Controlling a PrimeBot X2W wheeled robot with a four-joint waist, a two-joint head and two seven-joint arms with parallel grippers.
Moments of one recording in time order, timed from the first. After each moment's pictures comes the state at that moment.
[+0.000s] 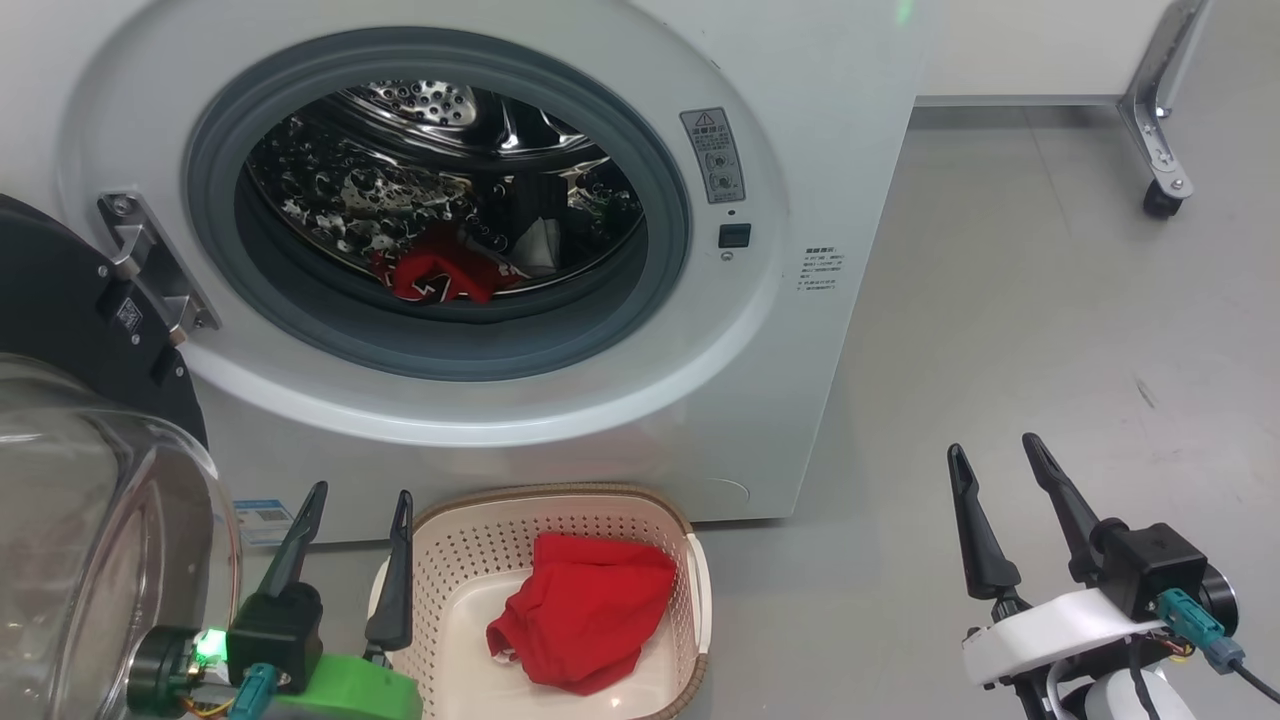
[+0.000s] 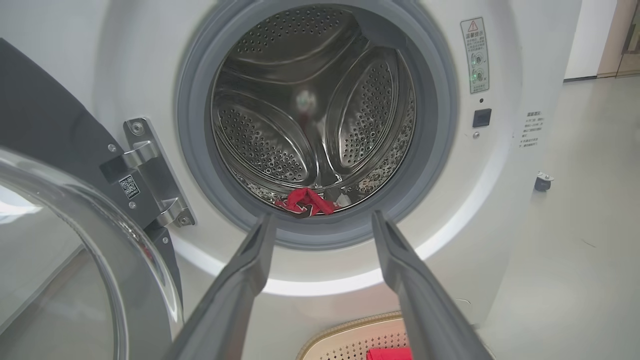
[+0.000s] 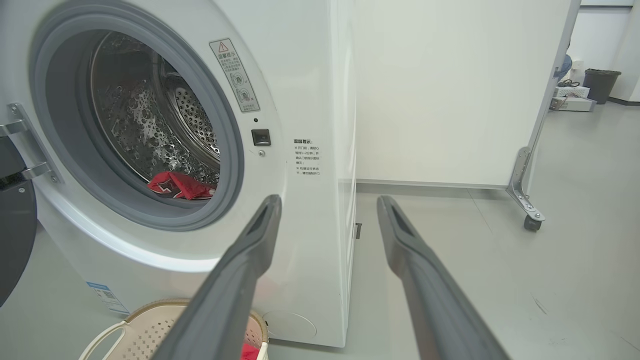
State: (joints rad) left arm 0.00 0.08 -0.20 0.15 -0.19 0.05 -0.26; right arm 0.03 -0.10 0.15 0.13 0.27 0.05 -0.25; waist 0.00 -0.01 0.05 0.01
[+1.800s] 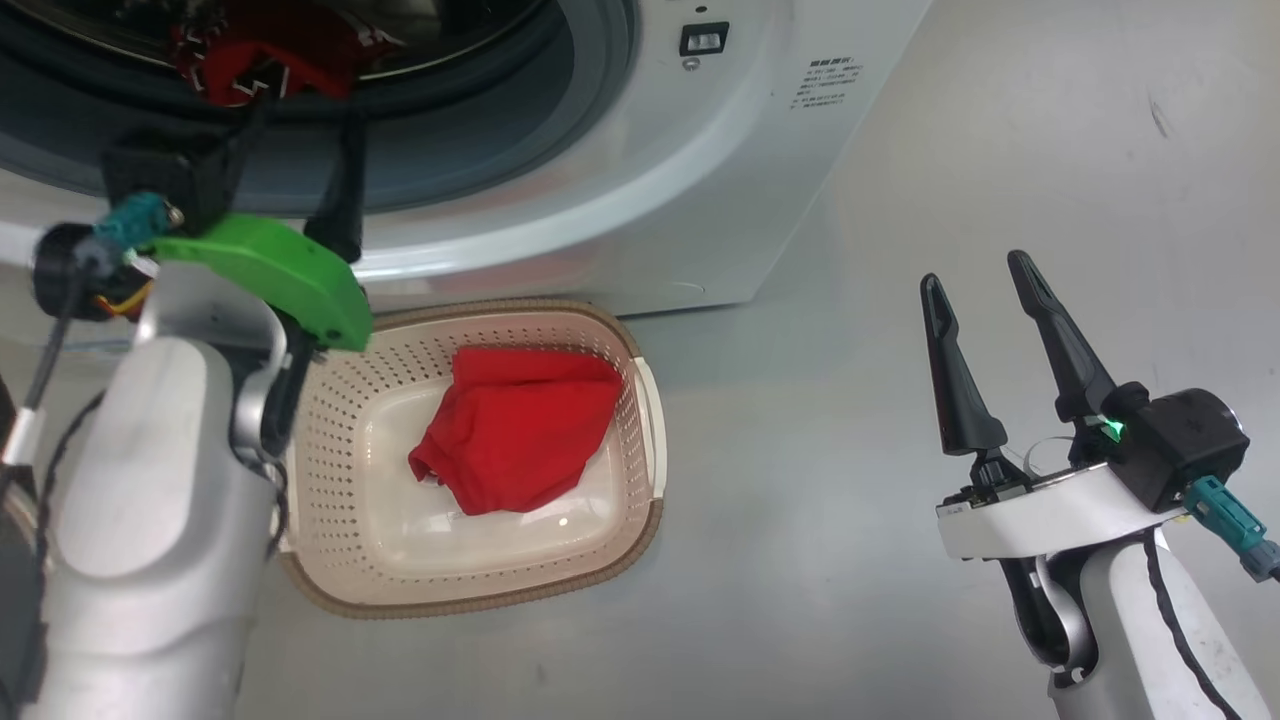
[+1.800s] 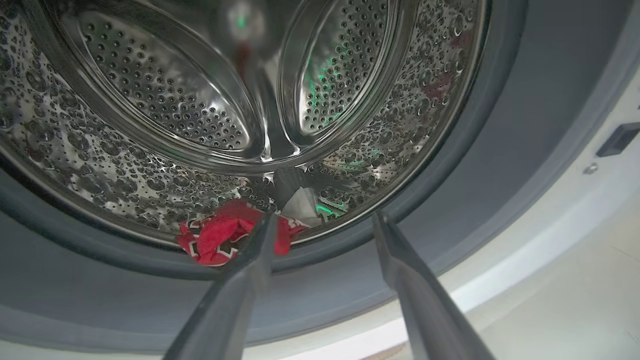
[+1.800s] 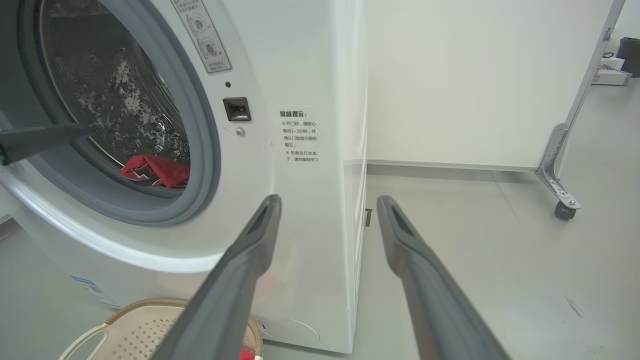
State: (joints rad) left arm -0.63 0.07 -0.18 0.32 -0.34 -0.05 0.07; right arm -0.13 -0.10 0.20 -0.08 0.27 0.06 -0.20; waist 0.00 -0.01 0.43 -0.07
